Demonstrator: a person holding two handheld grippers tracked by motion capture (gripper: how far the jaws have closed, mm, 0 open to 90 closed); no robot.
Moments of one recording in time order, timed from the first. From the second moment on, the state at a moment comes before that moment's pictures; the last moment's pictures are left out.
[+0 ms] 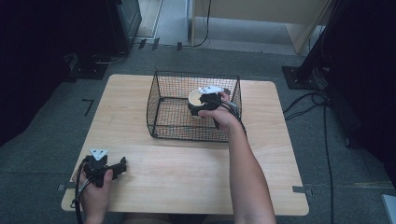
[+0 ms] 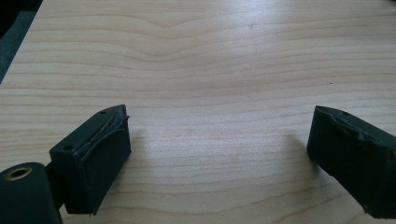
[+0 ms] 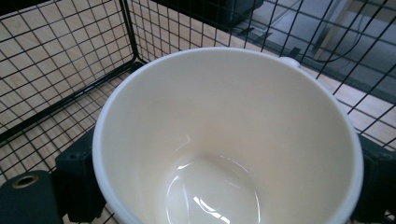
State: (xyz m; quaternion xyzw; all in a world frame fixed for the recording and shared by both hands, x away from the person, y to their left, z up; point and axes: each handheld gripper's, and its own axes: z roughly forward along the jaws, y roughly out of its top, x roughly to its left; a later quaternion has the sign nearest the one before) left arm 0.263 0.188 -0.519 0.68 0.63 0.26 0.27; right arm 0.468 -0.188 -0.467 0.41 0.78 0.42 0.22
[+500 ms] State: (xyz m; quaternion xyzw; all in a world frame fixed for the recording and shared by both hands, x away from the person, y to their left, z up) left arm 0.263 0.188 -0.519 0.68 0.63 0.26 0.27; right arm 0.468 -0.187 -0.470 0.43 0.79 0.39 0.20
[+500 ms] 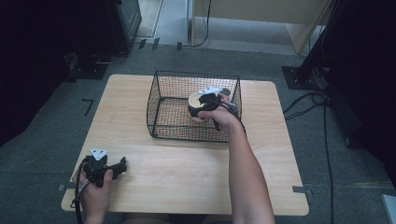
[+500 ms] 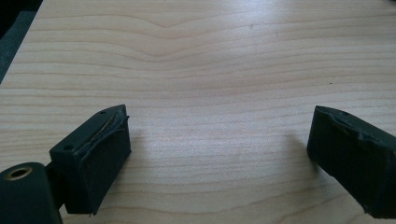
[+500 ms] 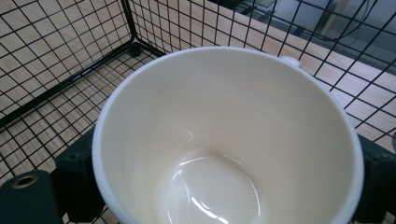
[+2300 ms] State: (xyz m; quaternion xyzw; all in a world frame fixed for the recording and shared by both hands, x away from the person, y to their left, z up) left arm 0.264 0.187 -0.519 0.68 0.63 0.26 0.27; right arm 0.397 -0.182 -0.378 0.41 0.73 0.48 0.27
